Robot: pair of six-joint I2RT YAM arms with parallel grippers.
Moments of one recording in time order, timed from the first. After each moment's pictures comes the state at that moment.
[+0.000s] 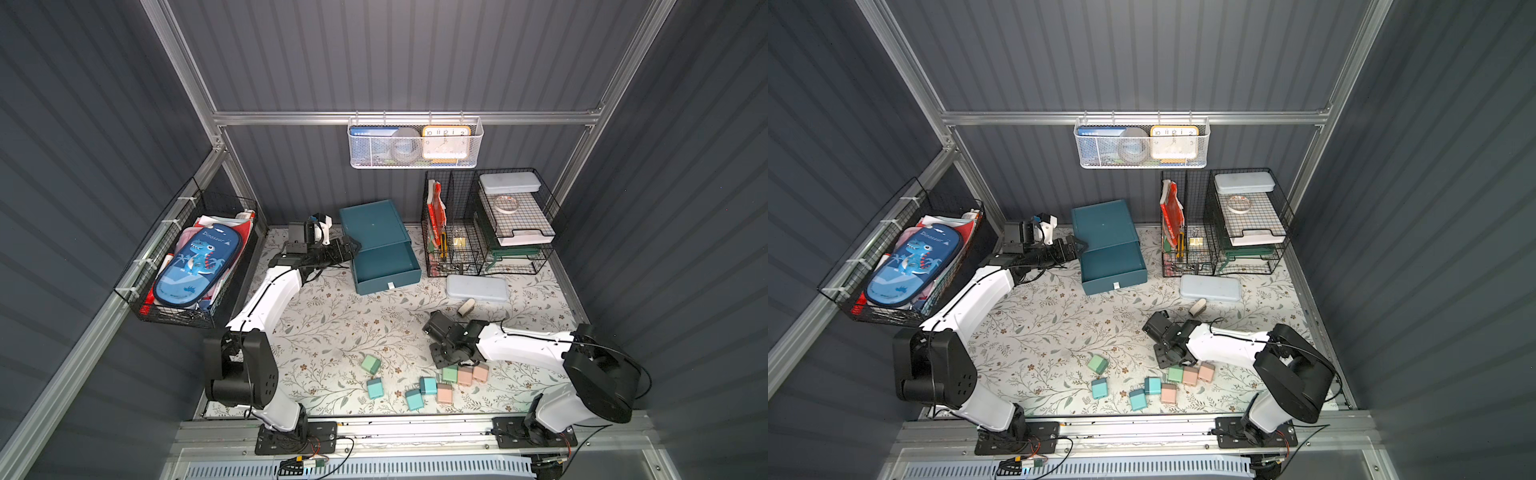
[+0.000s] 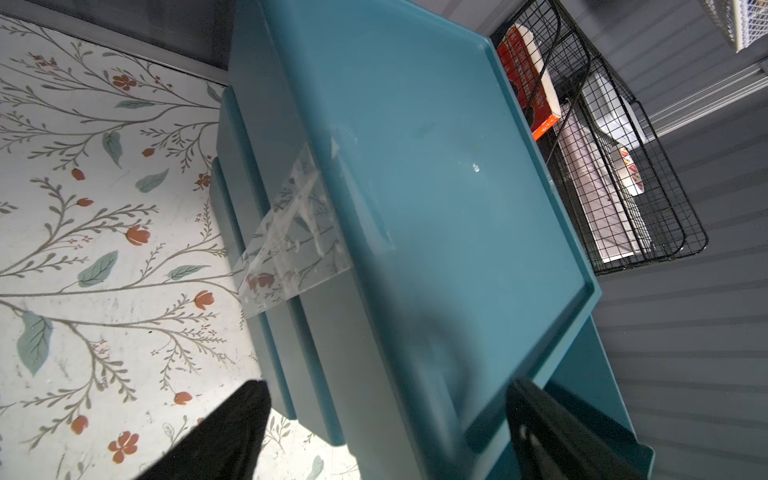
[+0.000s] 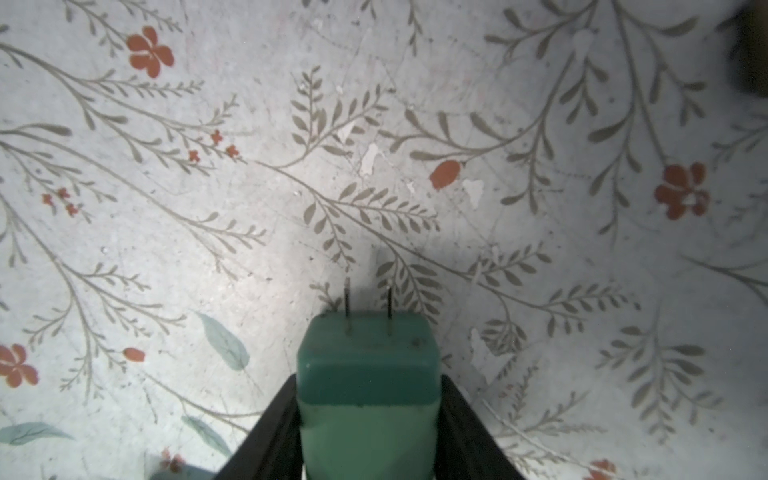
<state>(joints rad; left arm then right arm) -0.14 1.59 1.30 -0.35 0.49 -0.36 0.88 1.54 0.79 -0.55 0.16 0.56</state>
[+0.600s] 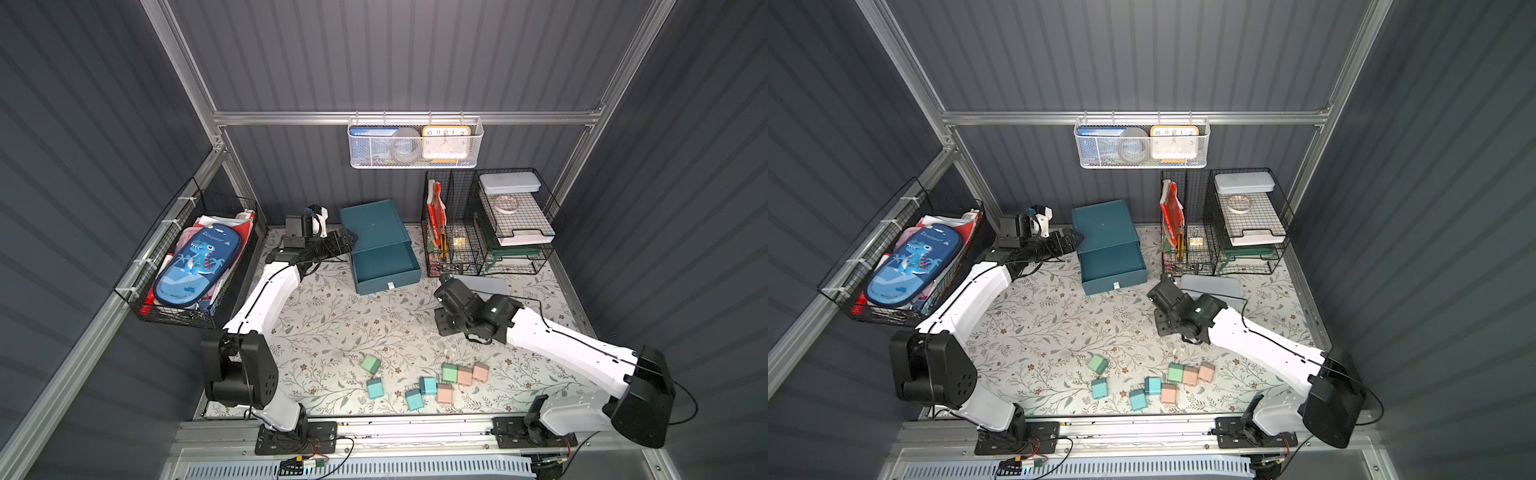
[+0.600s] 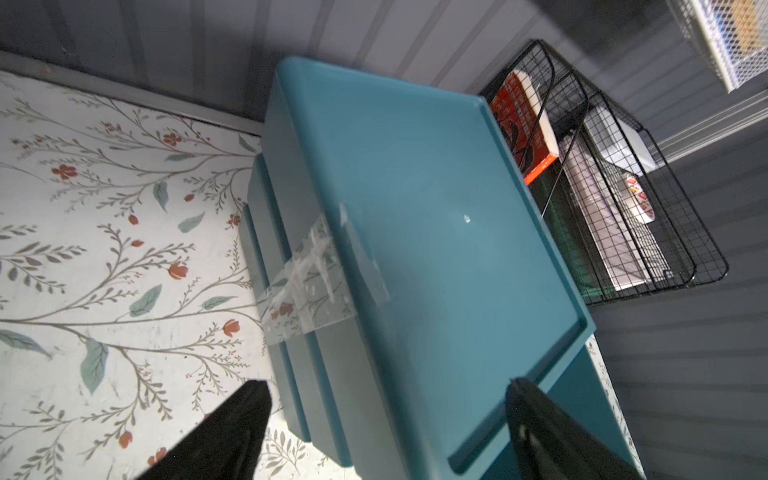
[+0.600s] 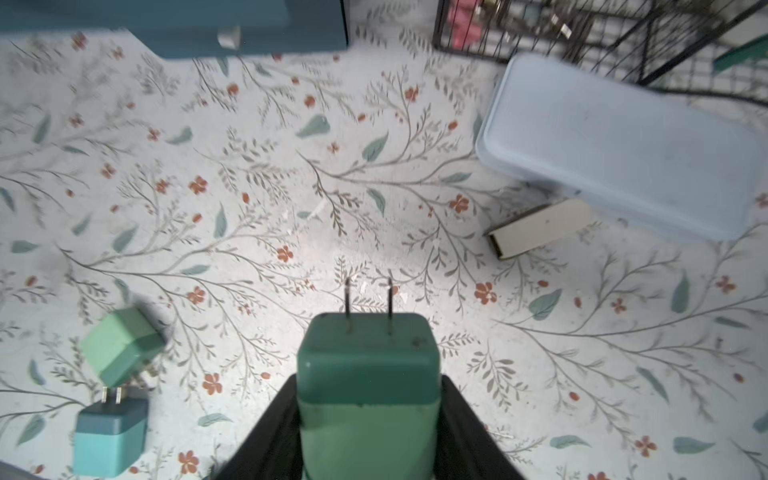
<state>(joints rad) -0.14 1.59 1.39 -0.38 0.40 -0.35 0.81 1.34 1.13 -0.80 0.26 0.51</state>
